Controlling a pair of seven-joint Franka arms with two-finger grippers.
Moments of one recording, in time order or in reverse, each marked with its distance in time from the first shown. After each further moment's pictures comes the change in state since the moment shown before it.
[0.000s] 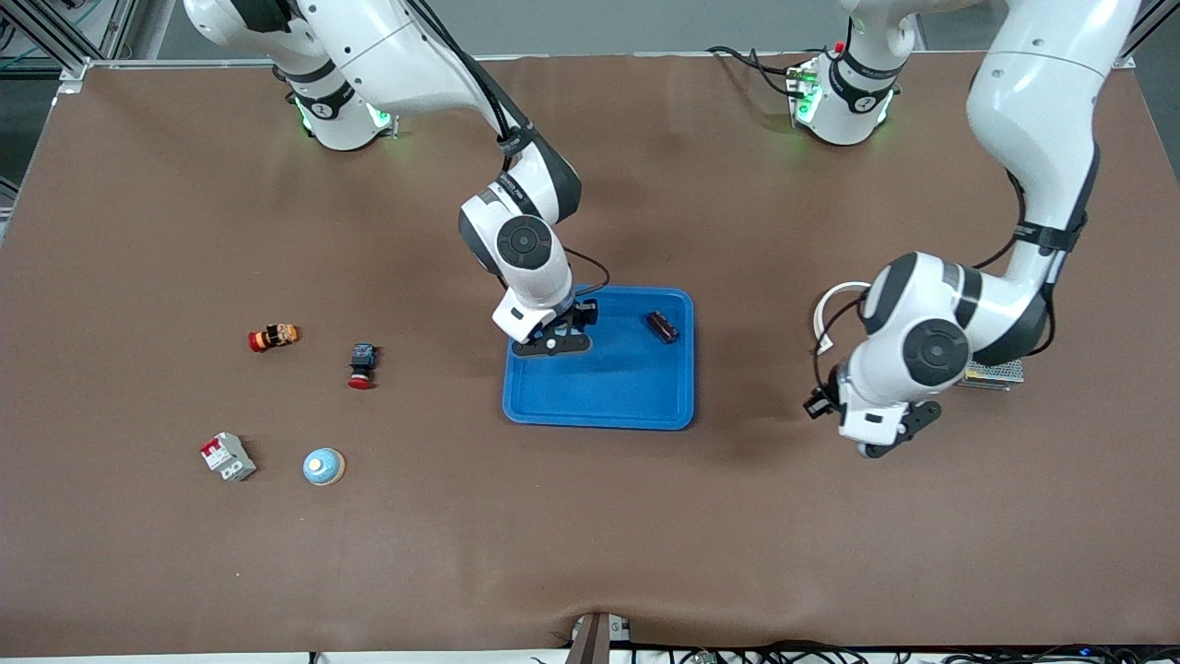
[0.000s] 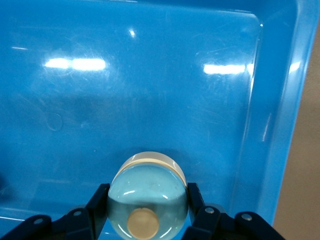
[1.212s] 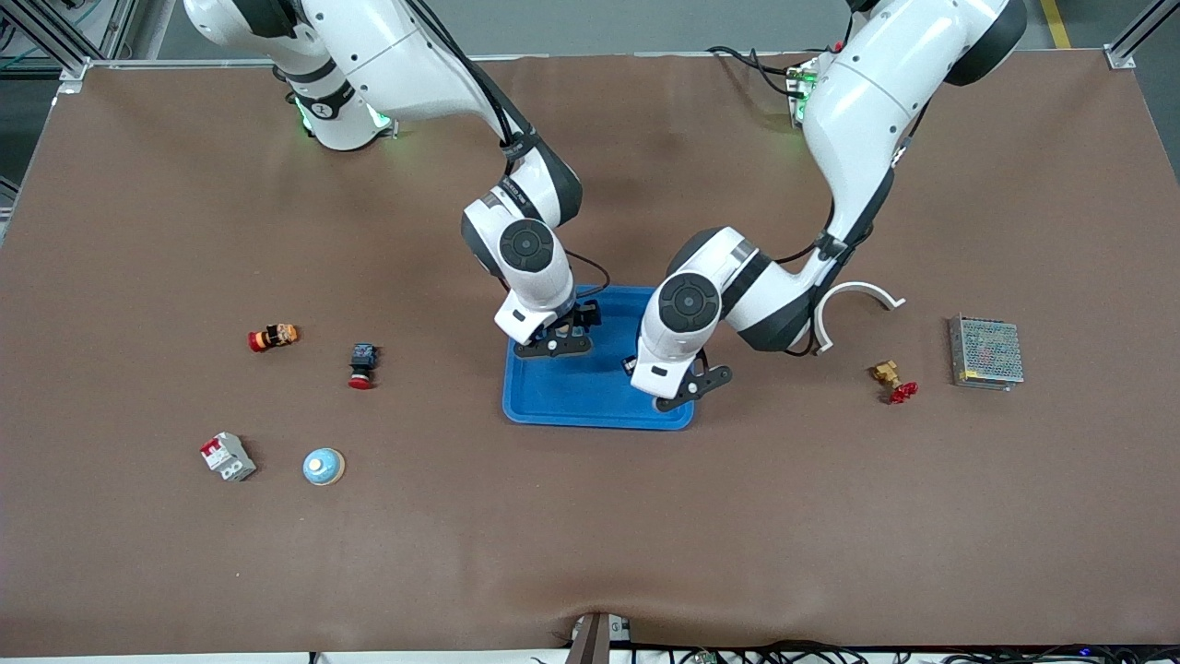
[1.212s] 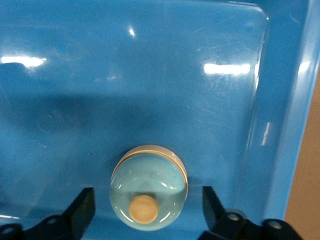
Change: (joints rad) left arm -0.369 0.207 0.005 0.167 -0.034 0.080 -0.117; right arm 0.003 0.017 -0.002 0.000 0.000 0.017 0.000
